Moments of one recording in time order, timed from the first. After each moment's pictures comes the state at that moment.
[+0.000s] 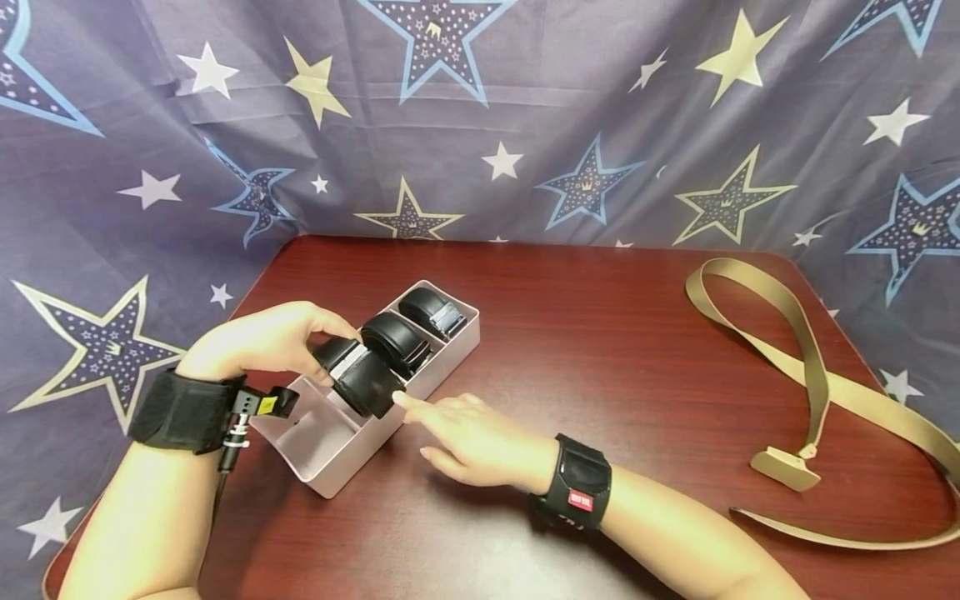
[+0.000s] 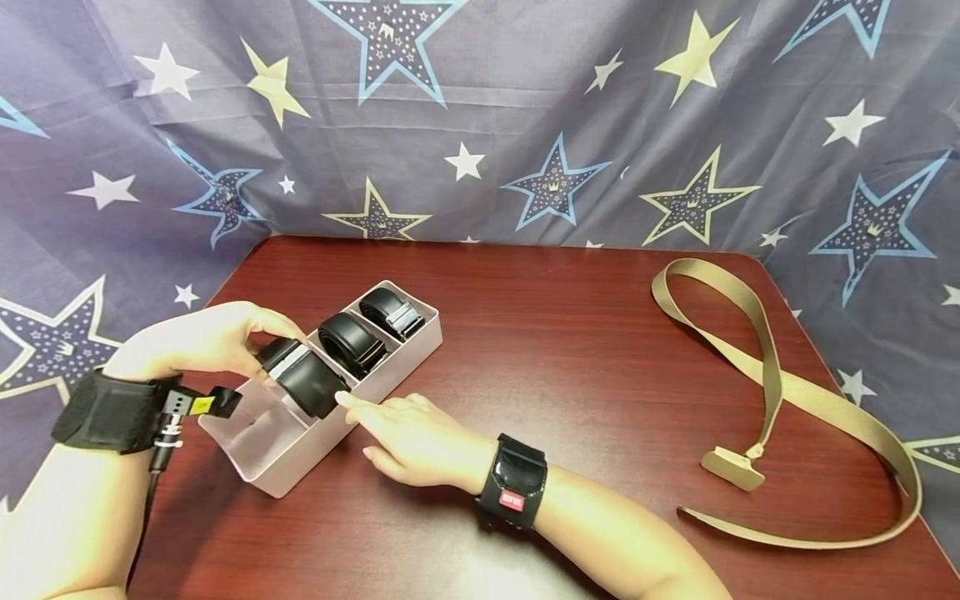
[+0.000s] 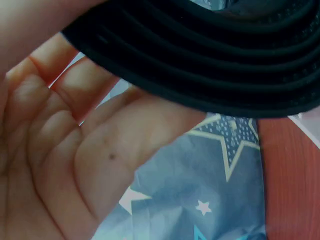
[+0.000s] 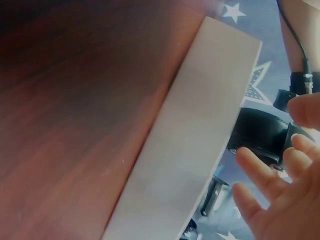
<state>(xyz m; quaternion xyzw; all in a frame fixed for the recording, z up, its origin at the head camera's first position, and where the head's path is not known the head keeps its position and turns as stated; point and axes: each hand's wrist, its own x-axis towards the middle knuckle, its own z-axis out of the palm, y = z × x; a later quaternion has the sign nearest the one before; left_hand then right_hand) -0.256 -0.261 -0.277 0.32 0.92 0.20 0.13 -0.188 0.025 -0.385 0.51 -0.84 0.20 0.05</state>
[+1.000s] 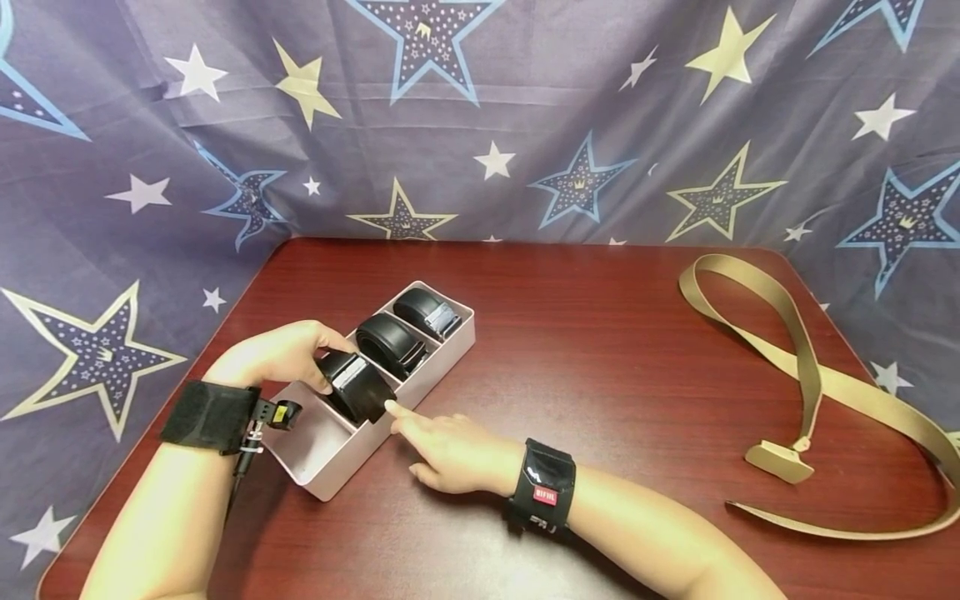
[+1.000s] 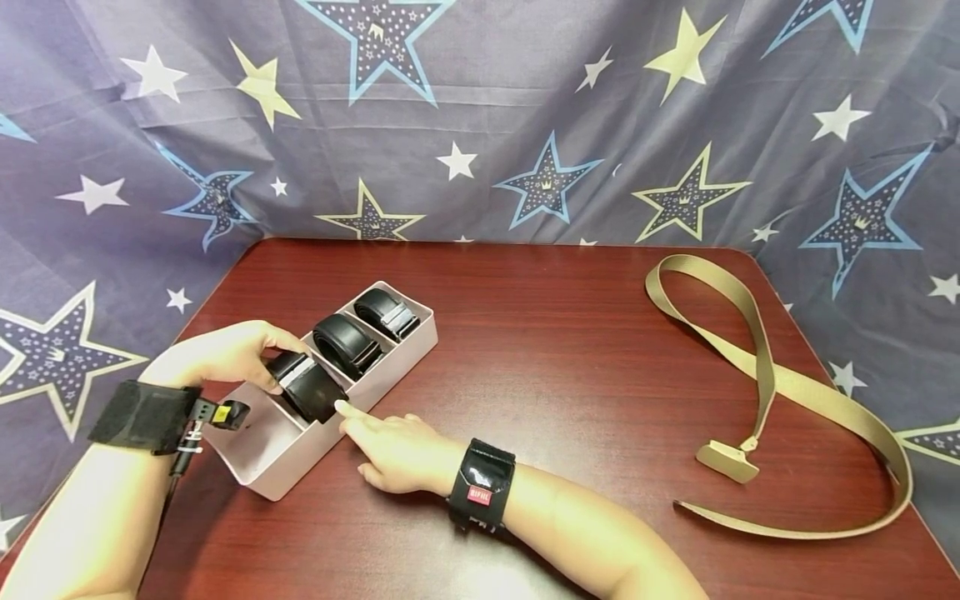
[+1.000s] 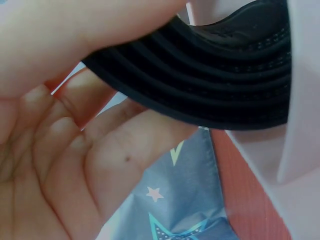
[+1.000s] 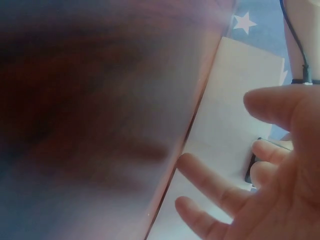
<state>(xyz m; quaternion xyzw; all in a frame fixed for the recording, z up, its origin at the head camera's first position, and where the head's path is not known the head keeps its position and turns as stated) -0.272 -0.267 -0.315 0.29 0.91 0.23 0.19 -0.189 -0.003 -0.408 0.45 -0.89 0.12 -0.05</state>
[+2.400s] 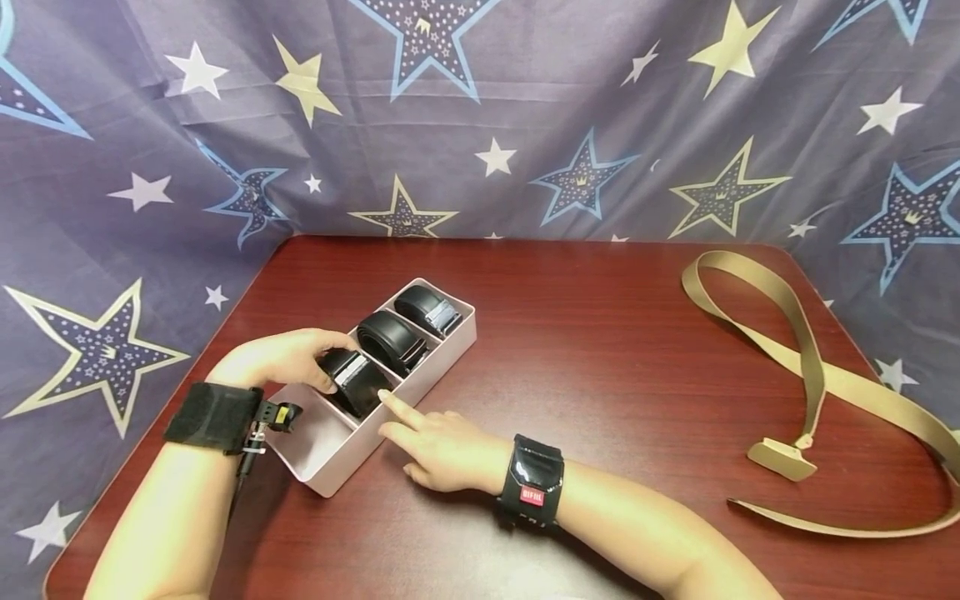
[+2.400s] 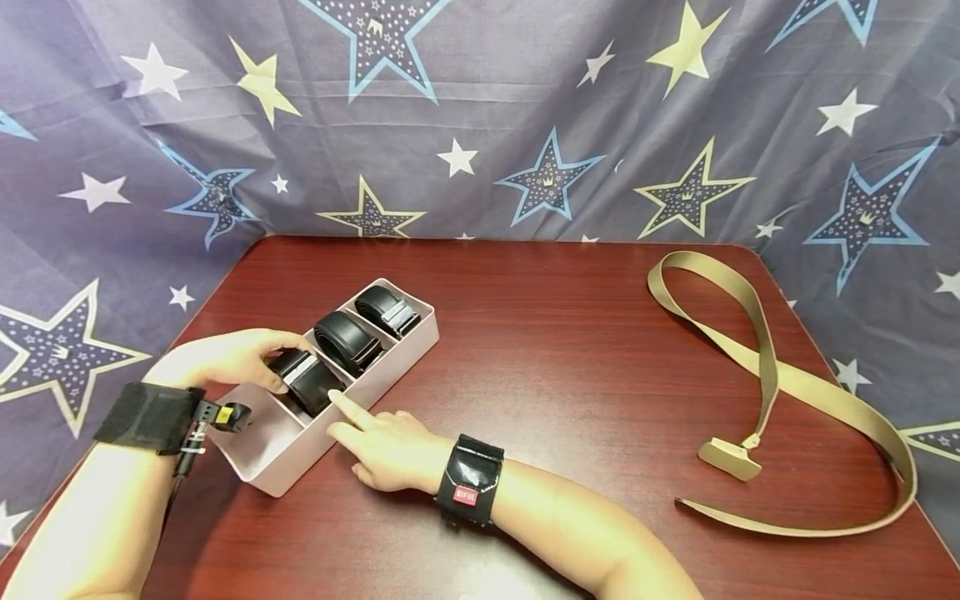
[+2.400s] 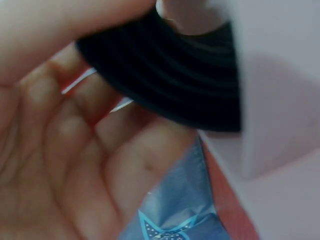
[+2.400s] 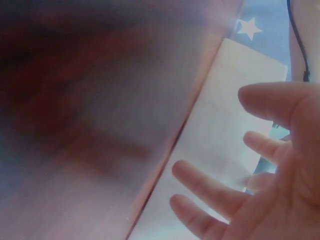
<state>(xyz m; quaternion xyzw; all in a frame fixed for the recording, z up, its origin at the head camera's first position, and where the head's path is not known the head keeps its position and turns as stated) -0.274 -0.273 -0.325 0.29 0.91 0.21 0.19 -0.189 -0.012 -0.407 0.47 -0.88 0.08 -0.01</state>
